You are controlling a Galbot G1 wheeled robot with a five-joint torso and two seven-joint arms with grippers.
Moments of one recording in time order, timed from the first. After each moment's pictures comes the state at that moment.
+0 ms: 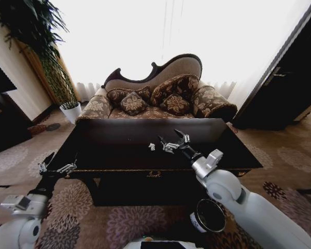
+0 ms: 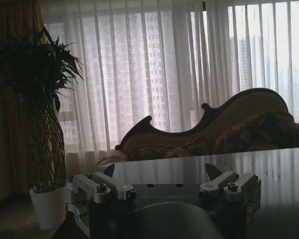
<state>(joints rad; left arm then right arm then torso) 1.67 -1.34 -1.12 -2.24 -0.45 0.10 0.30 -0.98 0.70 0.02 2.26 0.83 -0.20 0.26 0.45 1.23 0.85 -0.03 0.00</state>
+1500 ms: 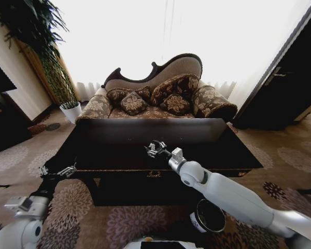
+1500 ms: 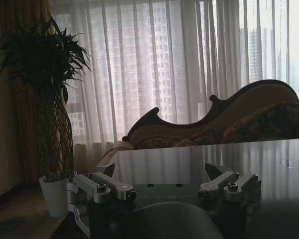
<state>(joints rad) 1.66 -1.34 -1.13 -2.19 -0.44 0.10 0.30 -0.57 0.80 -0.41 1.95 0.75 -0.24 0.24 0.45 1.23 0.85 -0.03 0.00</state>
